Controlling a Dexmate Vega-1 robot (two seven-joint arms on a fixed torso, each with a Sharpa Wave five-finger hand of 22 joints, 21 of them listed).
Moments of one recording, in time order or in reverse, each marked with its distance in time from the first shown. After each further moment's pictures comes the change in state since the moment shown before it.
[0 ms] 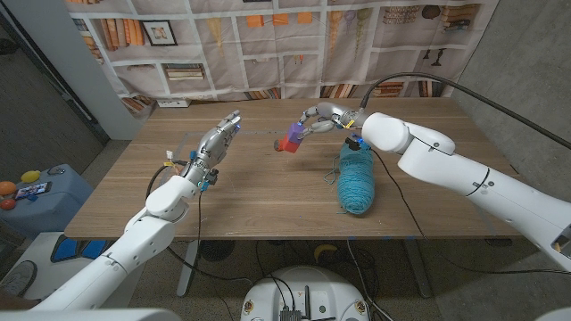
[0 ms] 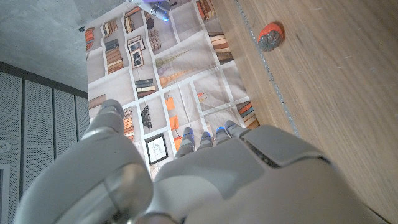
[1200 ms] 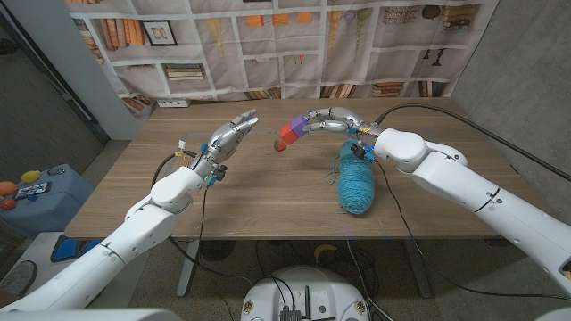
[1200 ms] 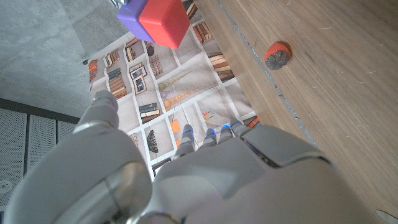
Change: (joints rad) left arm -0.034 0.062 0.036 -0.098 0.063 0.100 0.017; left_hand 0.065 -0.058 -0.003 -0.002 0.000 0.039 -0.003 -0.009 0.004 -0.002 0.081 0.000 0.002 0.000 0.060 -0.005 0.002 -0.003 0.069 -0.008 0.000; right arm -0.188 0.011 0.194 0.111 0.423 0.235 -0.174; right_hand 0.000 0.000 0.007 -0.001 0.000 -0.016 -0.016 0.000 0.004 -0.005 0.005 0.000 0.000 -0.003 0.010 0.000 0.000 -0.007 0.007 0.000 0.000
